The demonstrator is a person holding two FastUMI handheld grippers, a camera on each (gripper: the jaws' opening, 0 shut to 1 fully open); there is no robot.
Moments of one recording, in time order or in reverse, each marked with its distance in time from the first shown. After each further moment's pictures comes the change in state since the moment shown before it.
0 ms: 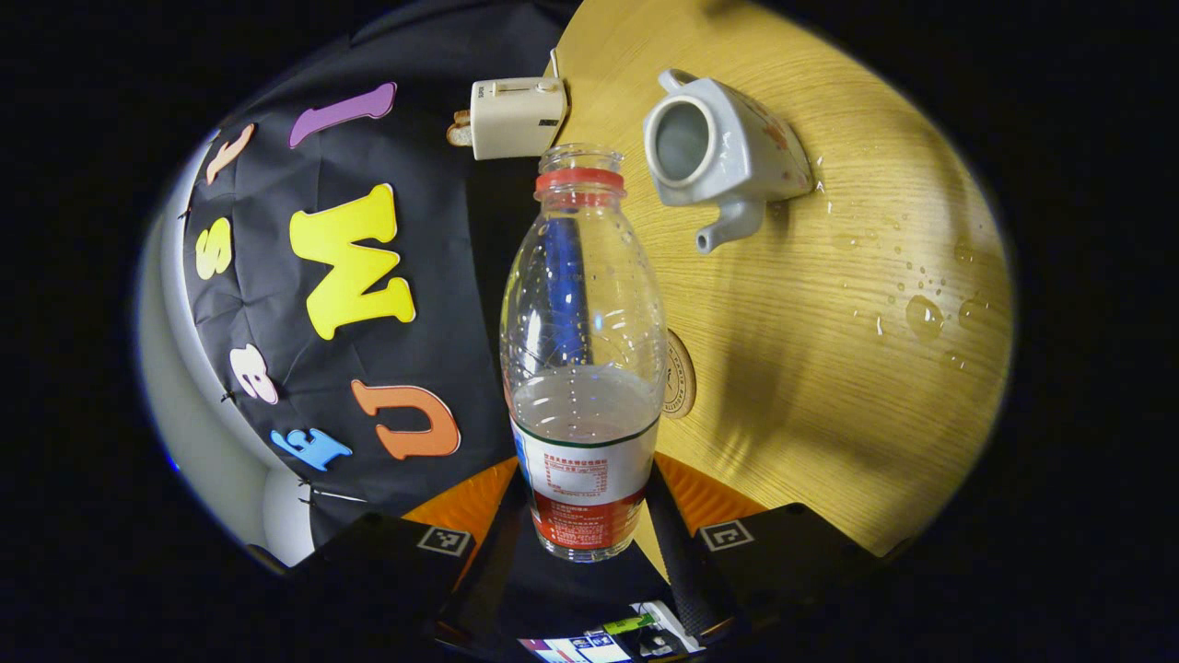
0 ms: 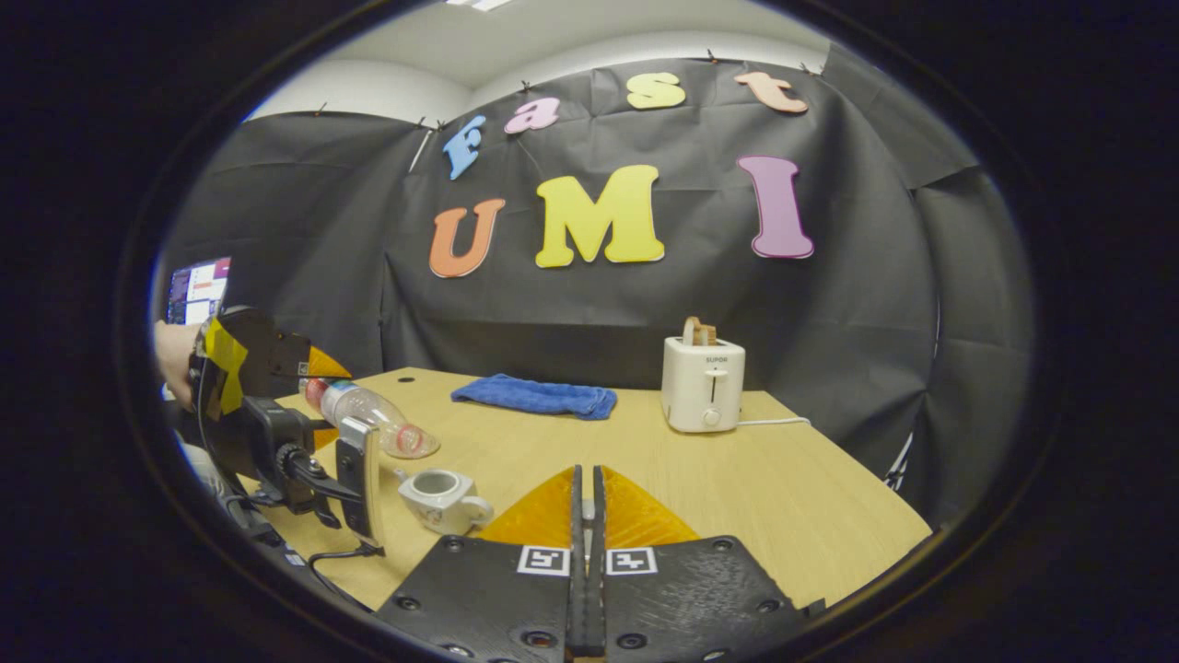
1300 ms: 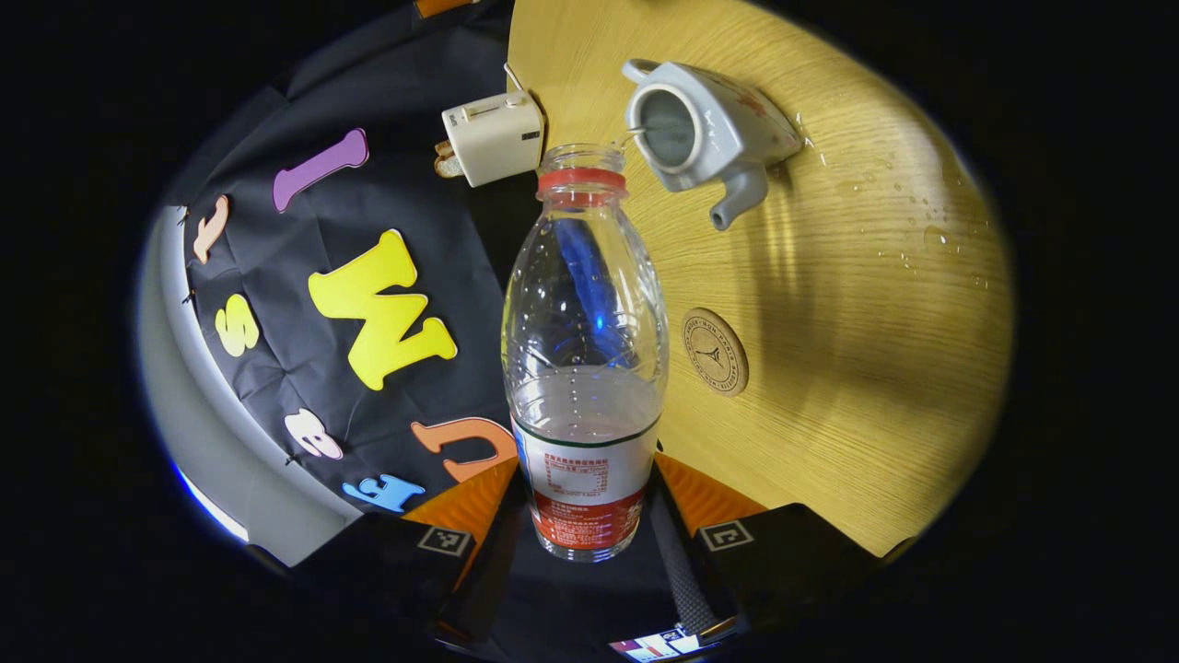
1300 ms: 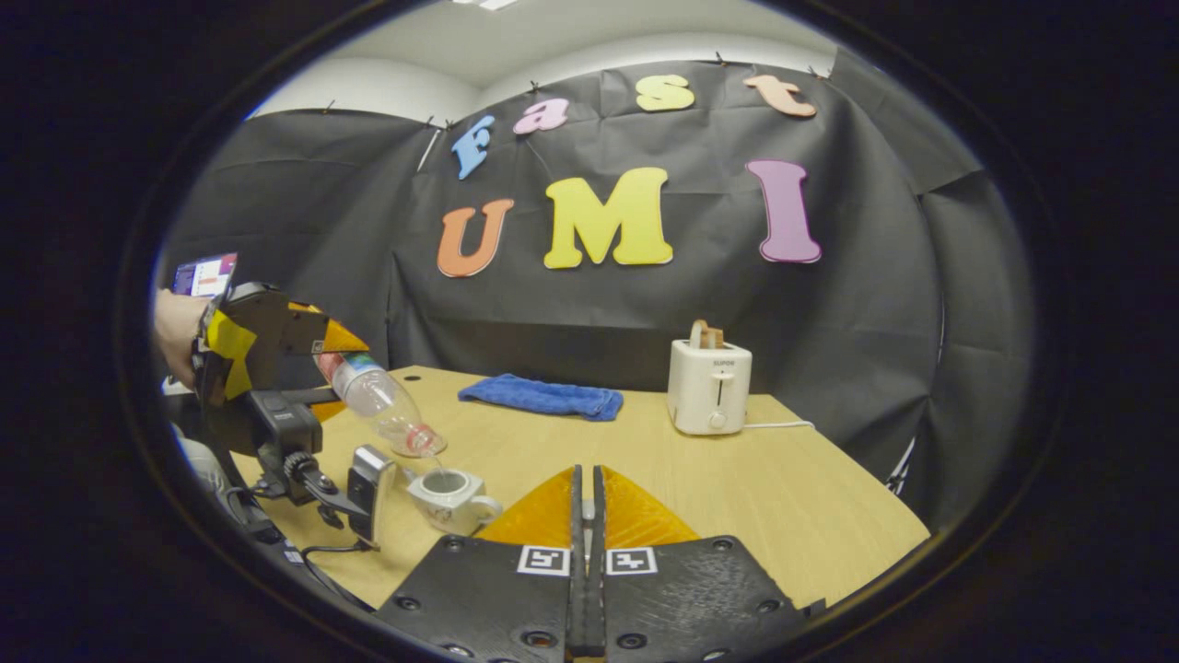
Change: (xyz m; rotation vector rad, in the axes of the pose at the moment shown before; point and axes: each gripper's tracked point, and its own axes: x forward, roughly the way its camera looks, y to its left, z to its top) left arm -0.001 0.031 0.003 0.218 -0.002 0.131; right arm -0.003 0.009 0.002 -0.020 -0.005 0.017
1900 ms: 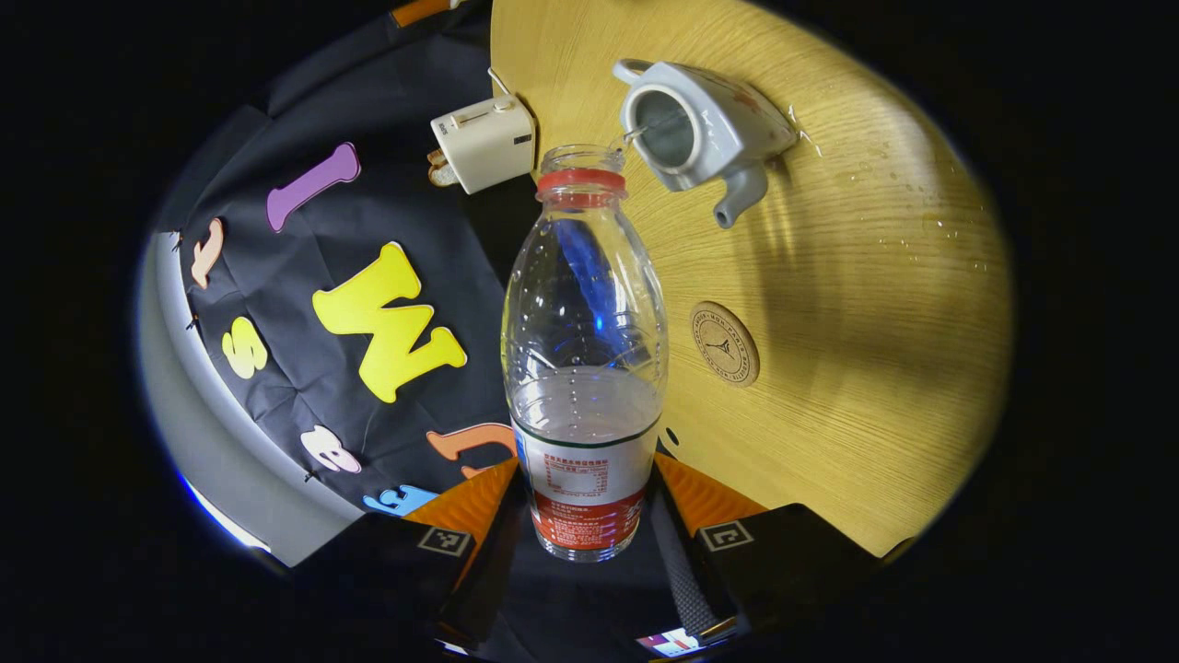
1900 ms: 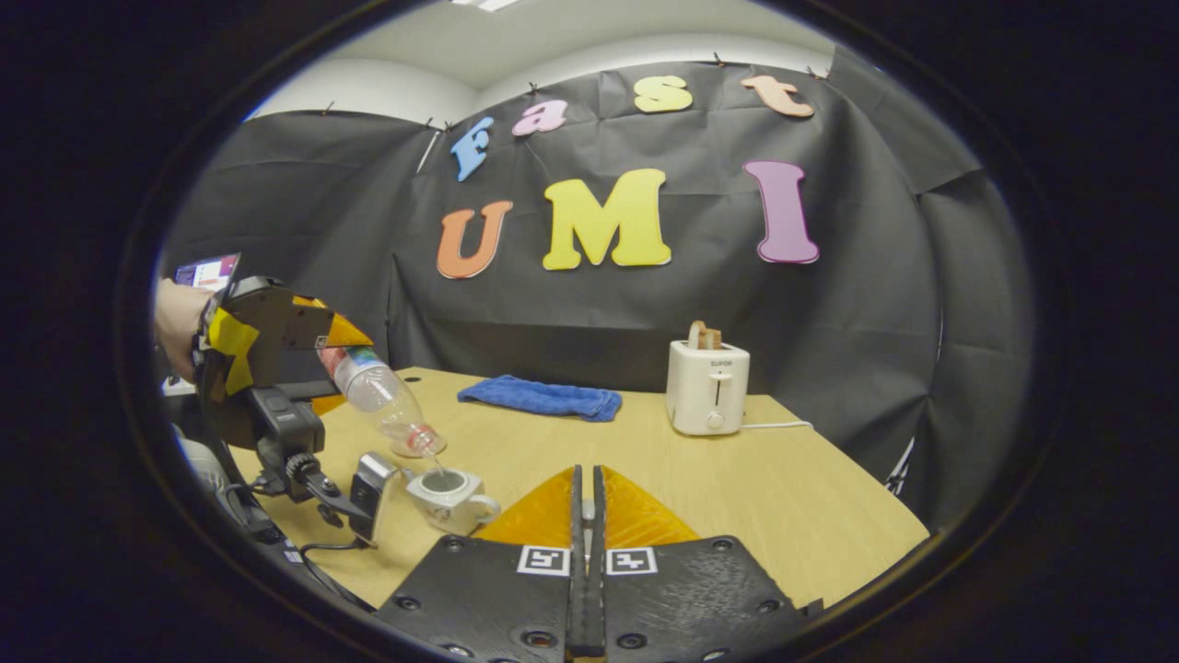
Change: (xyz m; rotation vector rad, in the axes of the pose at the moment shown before) left arm 0.001 0.011 0.000 0.075 0.012 0.024; right arm -0.002 -0.004 -0.001 0.008 -0.003 0.000
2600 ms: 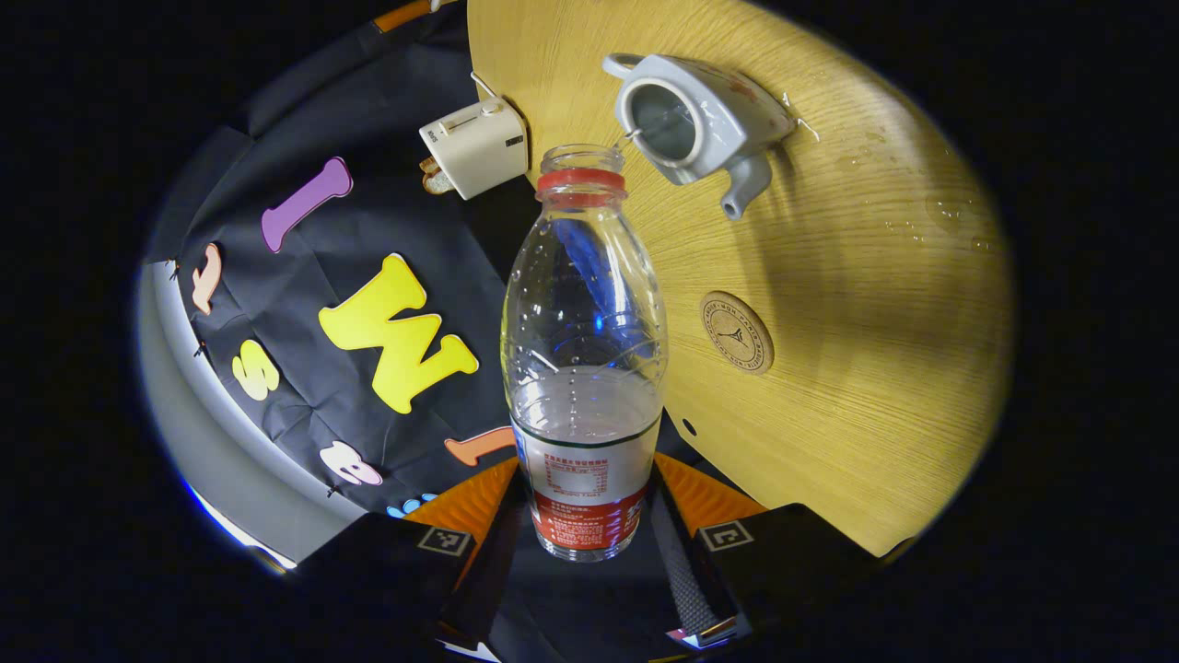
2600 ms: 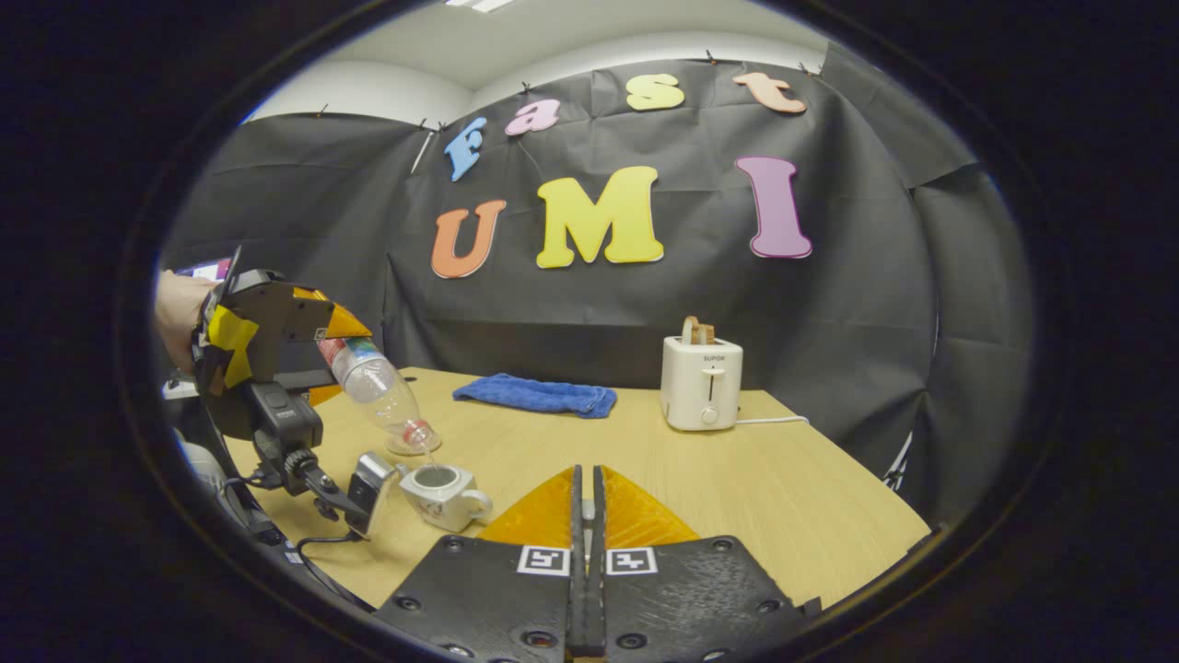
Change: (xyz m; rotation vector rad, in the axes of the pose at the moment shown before) left arm -0.001 0.010 0.003 0.070 0.012 0.027; right arm -0.002 -0.007 -0.004 0.011 0.005 -0.009
